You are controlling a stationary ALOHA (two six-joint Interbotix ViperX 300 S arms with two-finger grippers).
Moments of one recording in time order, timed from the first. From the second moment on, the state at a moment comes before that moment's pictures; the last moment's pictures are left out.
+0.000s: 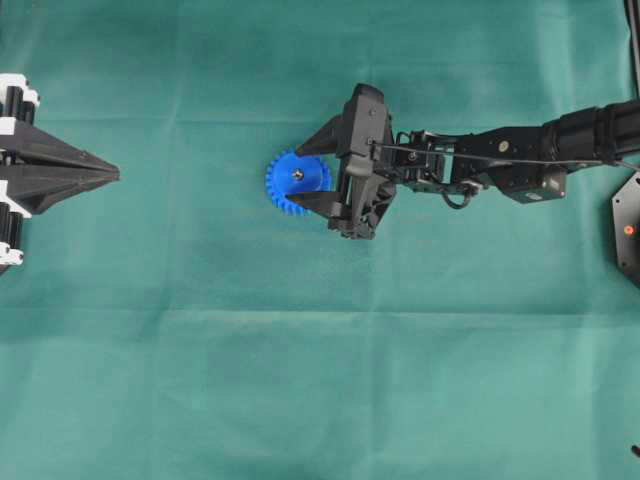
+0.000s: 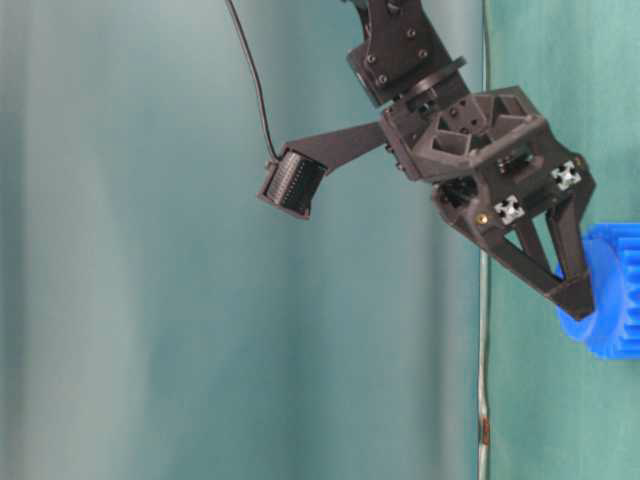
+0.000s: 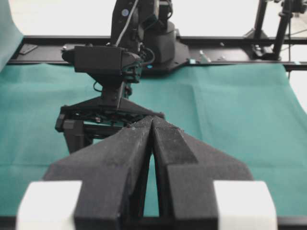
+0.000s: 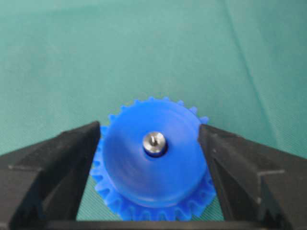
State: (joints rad) left arm 0.00 -0.96 1.18 0.01 -0.21 -0.01; right arm -0.11 0.26 0.66 0.08 -0.41 -0.01
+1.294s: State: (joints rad) left arm 0.00 -0.96 1.18 0.01 -0.21 -0.01; right arm -0.11 -0.16 0.88 0.08 -0.33 -0.01
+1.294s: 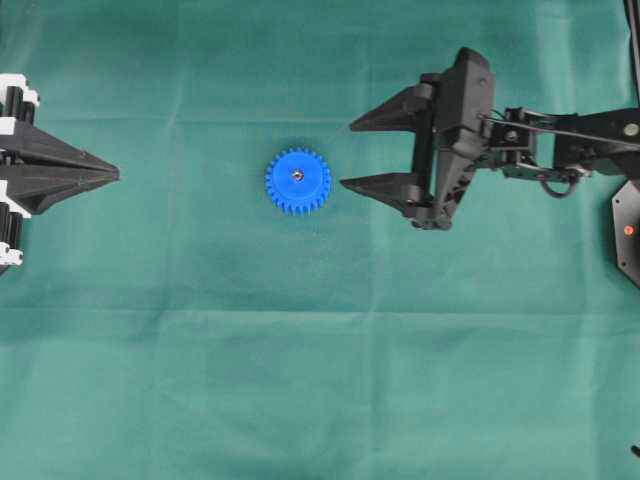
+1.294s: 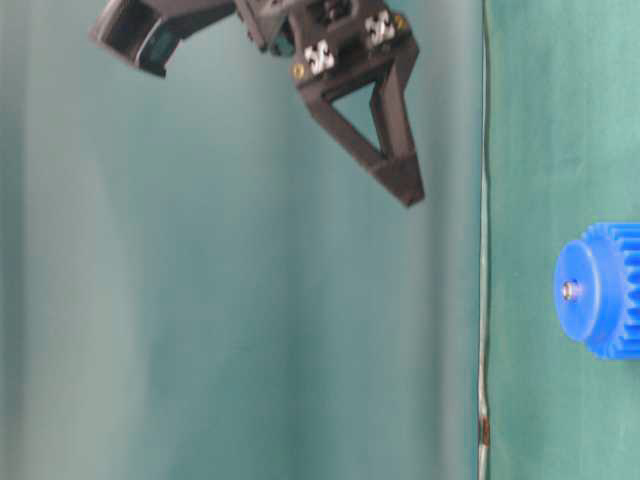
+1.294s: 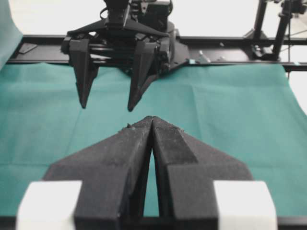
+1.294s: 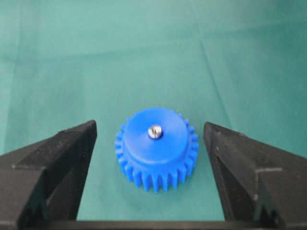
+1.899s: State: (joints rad) left arm 0.00 -0.96 1.19 0.01 -0.21 -0.01; right arm -0.11 -0.23 0.94 0.08 -0.33 -0.01
